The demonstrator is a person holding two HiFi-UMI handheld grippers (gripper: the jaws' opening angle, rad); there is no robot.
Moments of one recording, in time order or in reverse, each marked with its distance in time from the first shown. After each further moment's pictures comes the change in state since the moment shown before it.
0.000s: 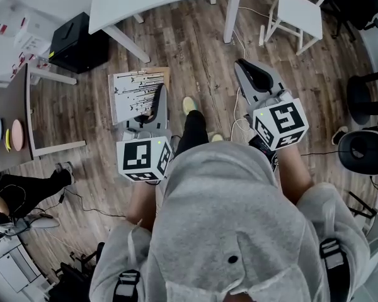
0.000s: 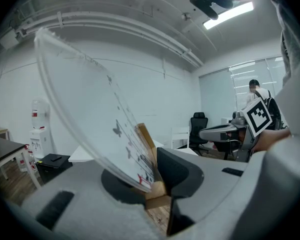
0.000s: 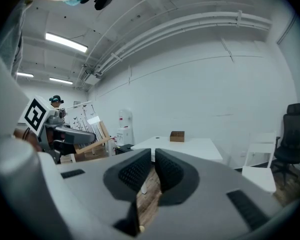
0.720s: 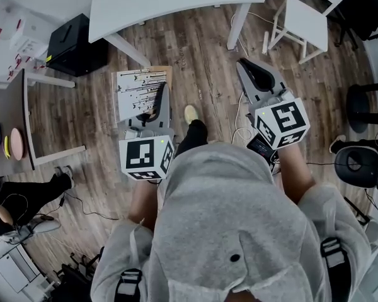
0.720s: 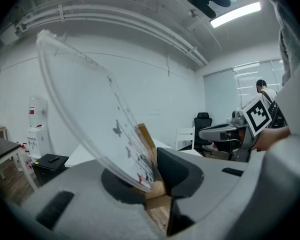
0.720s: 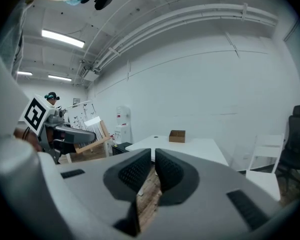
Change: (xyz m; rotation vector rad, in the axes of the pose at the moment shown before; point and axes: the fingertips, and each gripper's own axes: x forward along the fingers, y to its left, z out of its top) left arm 0.078 0.063 0.014 -0.019 0.010 0.003; right arm 0.097 -0.033 0.018 -0.015 0.039 0.010
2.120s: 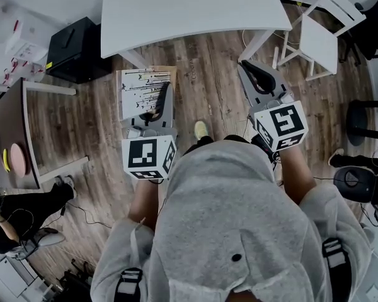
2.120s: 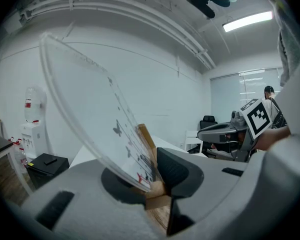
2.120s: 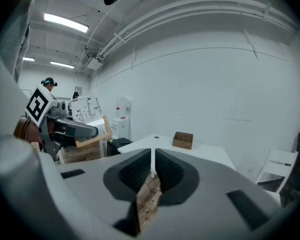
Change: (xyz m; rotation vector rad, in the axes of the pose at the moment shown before) left arm 0.092 0.156 0.014 -0.056 0.000 -0.017; right arm 0.180 0.012 0.039 -0.111 0.063 0.005
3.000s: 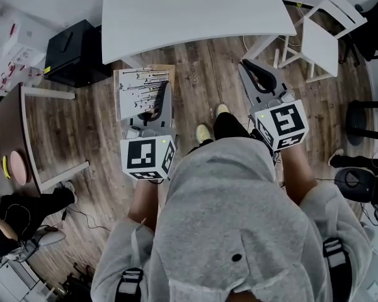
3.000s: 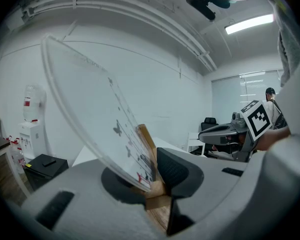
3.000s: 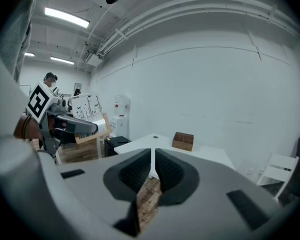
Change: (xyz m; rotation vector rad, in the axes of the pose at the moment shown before) left arm 0.019 0.035 0.004 -0.011 -0.021 -0.003; right arm 0.036 -0.001 0.005 -0.031 0.014 -0.012
